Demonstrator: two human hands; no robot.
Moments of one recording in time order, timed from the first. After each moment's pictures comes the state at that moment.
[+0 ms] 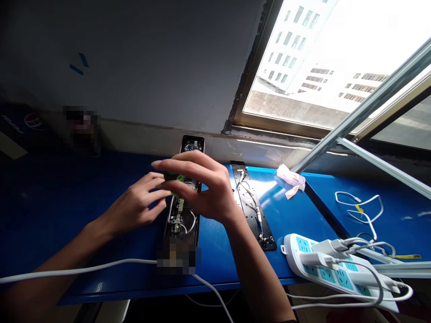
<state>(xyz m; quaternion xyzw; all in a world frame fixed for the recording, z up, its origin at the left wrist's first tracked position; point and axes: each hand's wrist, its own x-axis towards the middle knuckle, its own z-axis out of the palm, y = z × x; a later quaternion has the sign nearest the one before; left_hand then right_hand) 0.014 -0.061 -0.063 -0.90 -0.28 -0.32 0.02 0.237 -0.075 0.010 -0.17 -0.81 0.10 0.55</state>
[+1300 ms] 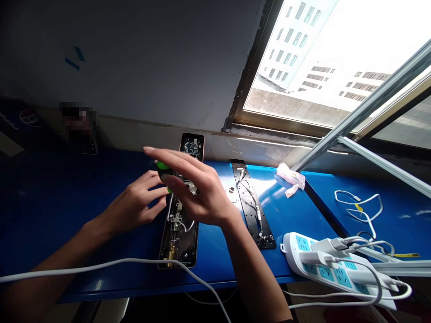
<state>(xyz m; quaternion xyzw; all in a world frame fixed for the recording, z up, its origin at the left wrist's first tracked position) 0.017 -0.064 -0.062 -0.90 -0.30 -0.31 0.01 0.232 -0.080 0.007 -0.18 -0.84 0.15 0.49</state>
